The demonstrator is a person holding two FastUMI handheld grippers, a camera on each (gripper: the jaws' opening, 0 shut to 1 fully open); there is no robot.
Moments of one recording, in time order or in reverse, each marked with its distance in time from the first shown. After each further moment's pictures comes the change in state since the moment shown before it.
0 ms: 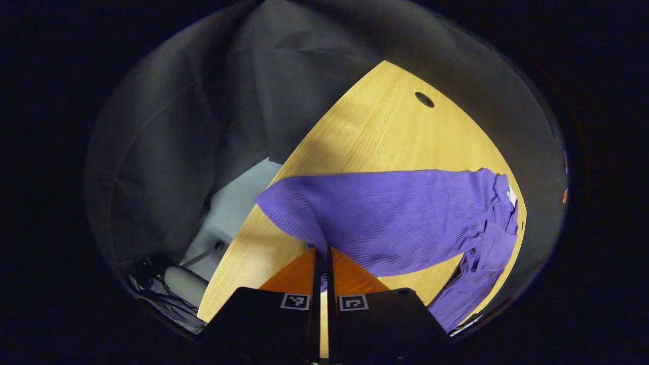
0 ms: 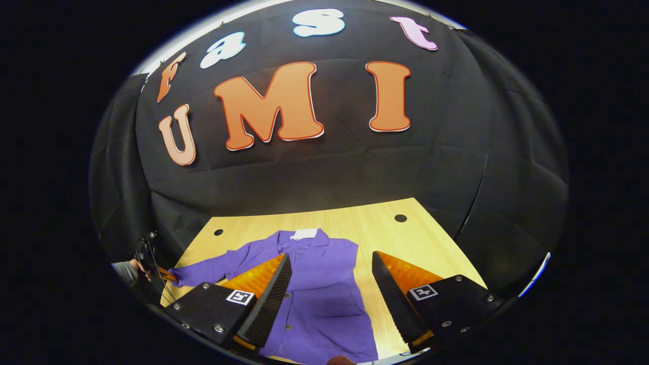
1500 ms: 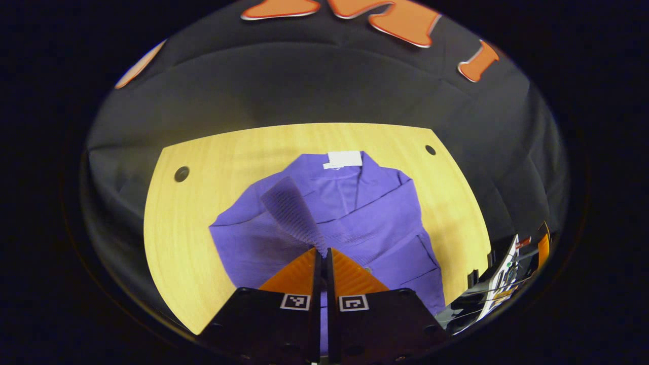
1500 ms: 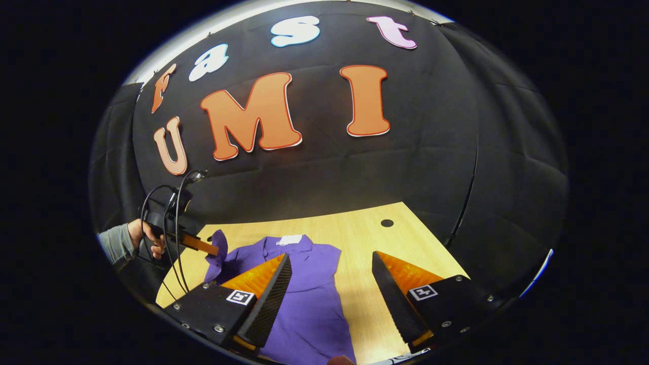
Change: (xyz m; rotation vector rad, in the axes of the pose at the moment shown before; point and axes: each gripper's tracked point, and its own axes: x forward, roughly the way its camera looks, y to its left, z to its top) left arm -0.115 -0.458 -0.043 0.713 -0.098 -0.299; right arm -0.008 -0.062 0.007 0.047 -0.033 -0.001
